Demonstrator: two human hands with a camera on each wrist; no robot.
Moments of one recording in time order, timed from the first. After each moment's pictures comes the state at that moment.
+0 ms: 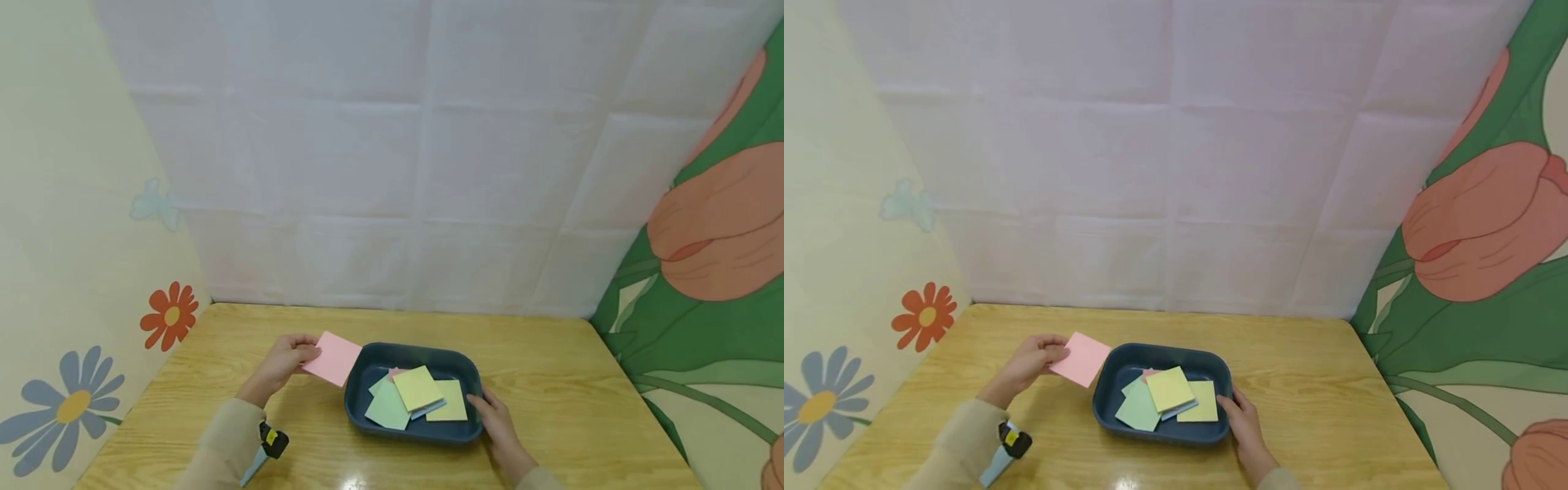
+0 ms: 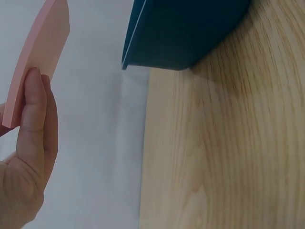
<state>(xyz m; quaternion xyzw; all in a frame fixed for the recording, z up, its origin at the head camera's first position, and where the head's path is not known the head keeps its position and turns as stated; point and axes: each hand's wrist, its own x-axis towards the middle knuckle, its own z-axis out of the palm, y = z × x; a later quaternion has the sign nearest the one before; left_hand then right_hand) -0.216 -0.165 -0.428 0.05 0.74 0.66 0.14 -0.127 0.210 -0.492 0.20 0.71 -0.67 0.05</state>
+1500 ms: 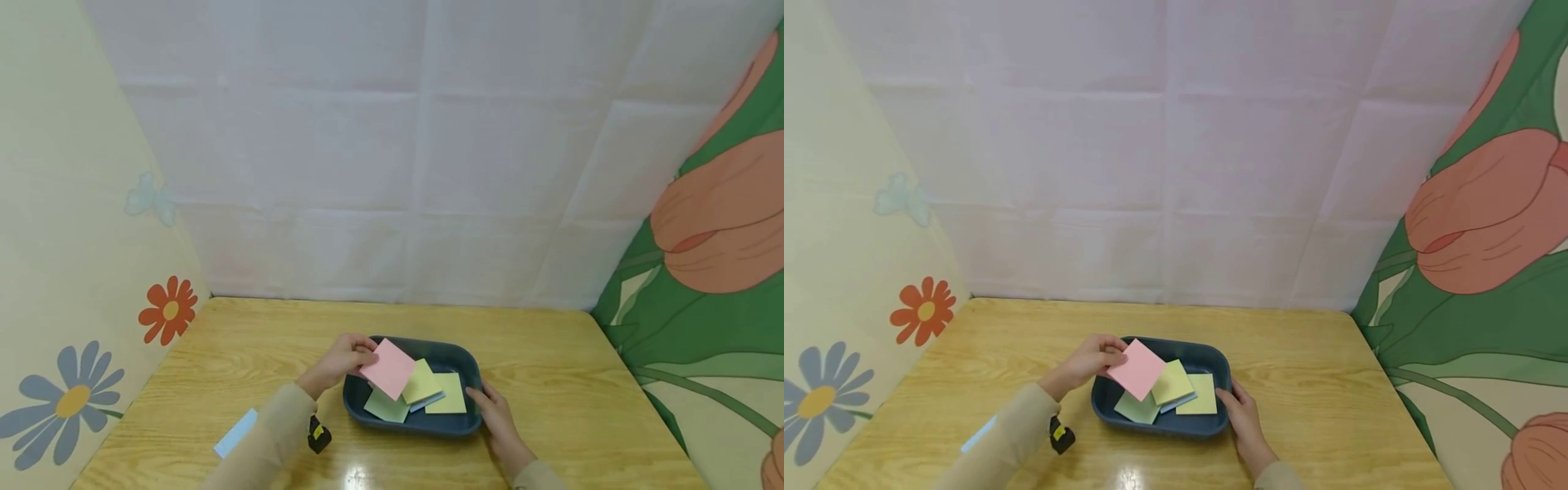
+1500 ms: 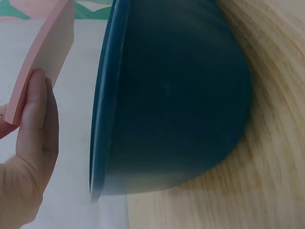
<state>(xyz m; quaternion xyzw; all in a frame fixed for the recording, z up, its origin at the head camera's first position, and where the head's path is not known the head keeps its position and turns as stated) -0.214 -0.074 -0.435 0.13 0.73 0.63 0.22 -0.127 0.212 -0.491 0.20 0.71 -0.68 0.06</state>
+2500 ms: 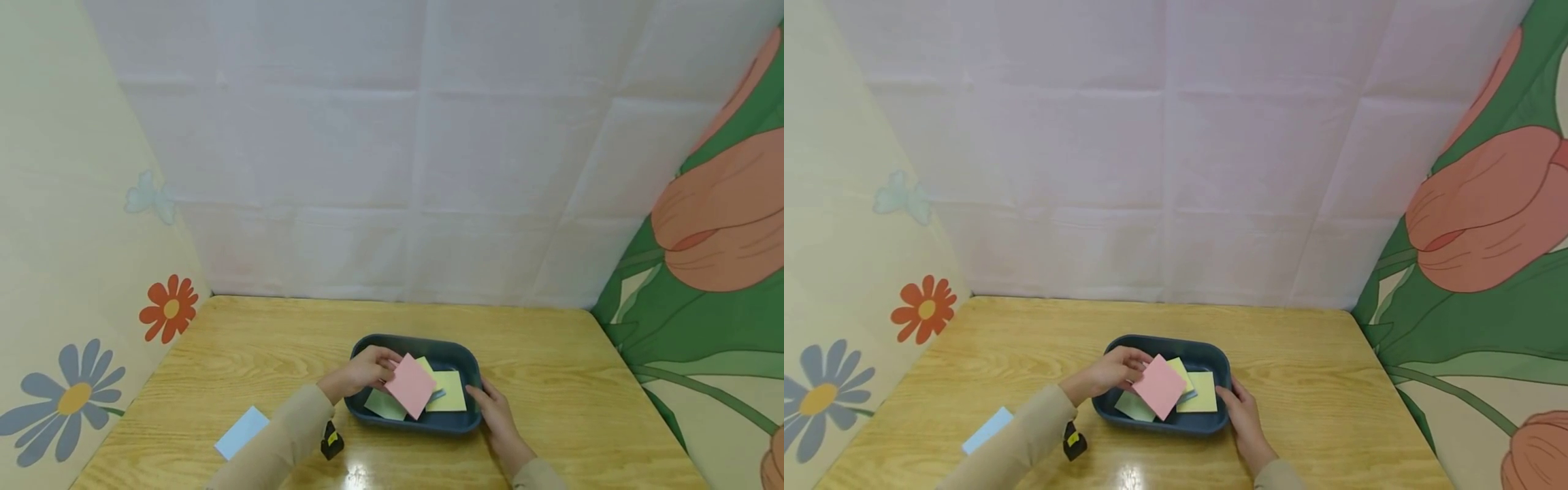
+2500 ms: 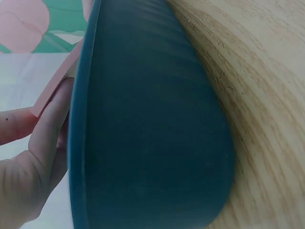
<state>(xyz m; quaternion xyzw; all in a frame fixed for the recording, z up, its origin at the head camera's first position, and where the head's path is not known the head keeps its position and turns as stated) -0.202 -0.040 -0.442 0.15 0.71 0.62 0.30 -0.128 0.212 -0.489 0.19 0.71 -0.68 0.06</state>
